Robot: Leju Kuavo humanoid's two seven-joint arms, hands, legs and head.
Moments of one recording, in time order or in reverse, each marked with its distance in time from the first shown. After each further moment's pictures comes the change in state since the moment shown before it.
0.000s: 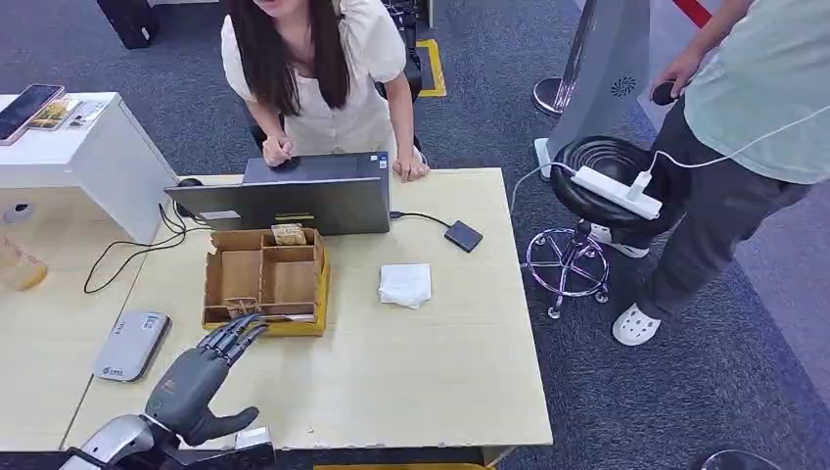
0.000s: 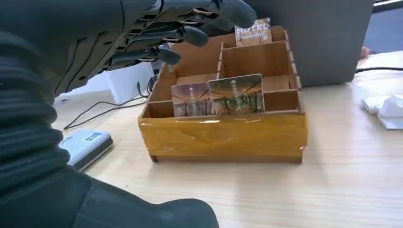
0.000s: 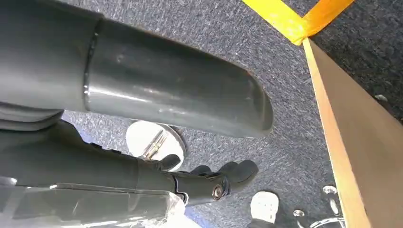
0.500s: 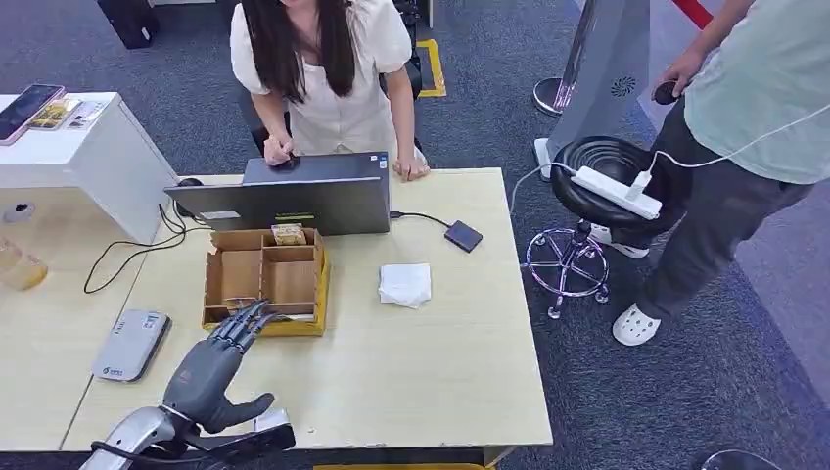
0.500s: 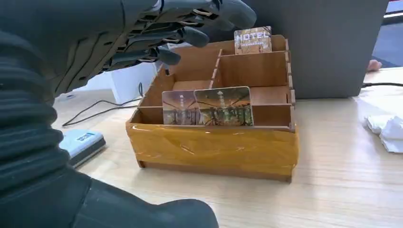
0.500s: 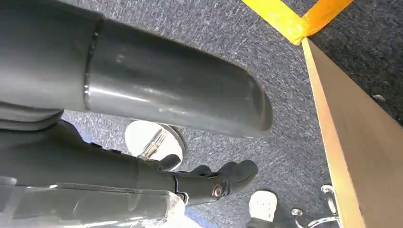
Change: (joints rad) left arm -0.037 -0.103 0.000 0.050 -0.056 0.026 0.029; right arm 0.000 0.005 -0.021 -0.001 0.032 0.000 0.000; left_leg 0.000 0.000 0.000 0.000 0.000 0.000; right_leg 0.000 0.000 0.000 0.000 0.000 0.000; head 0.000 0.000
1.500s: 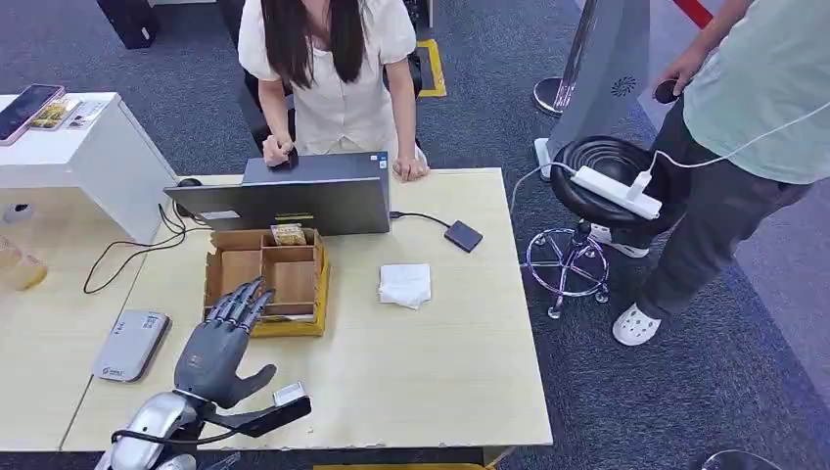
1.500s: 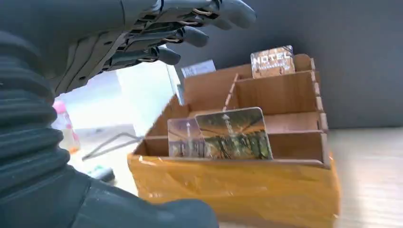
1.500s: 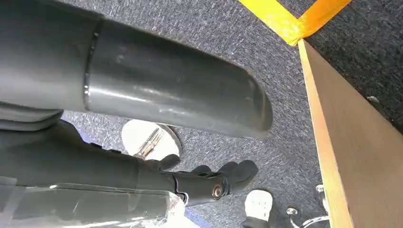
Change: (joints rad) left arm -0.070 -0.104 0.023 0.136 -0.255 0.133 0.032; right arm -0.002 0.007 -0.030 0.000 0.039 0.000 -0.009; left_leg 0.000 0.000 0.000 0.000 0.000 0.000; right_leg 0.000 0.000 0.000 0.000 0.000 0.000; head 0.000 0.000
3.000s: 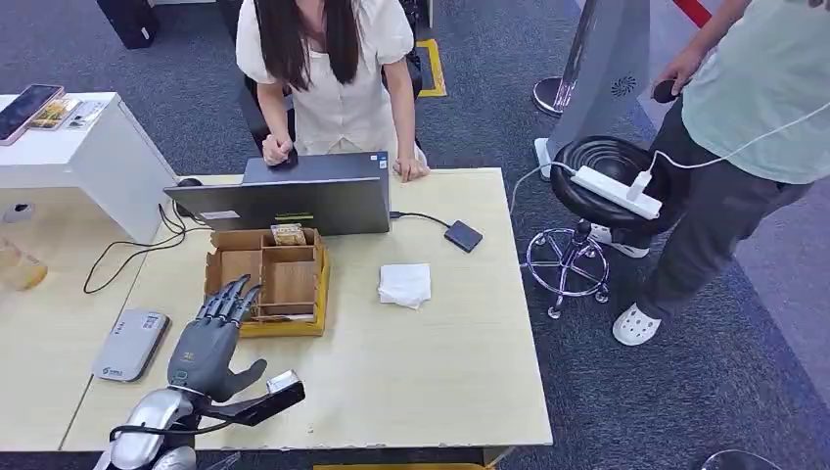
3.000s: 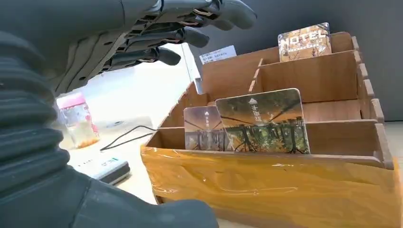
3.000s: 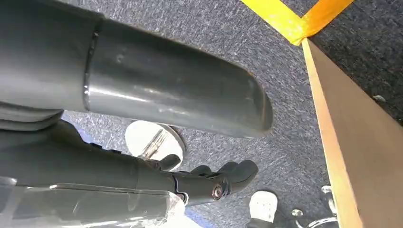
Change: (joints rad) left arm -0.007 -0.037 0.058 0.063 -0.007 0.006 0.014; right arm 0.000 0.002 -0.024 0.001 0.013 0.000 0.007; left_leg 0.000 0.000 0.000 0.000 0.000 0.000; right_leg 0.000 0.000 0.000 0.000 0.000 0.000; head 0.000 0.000
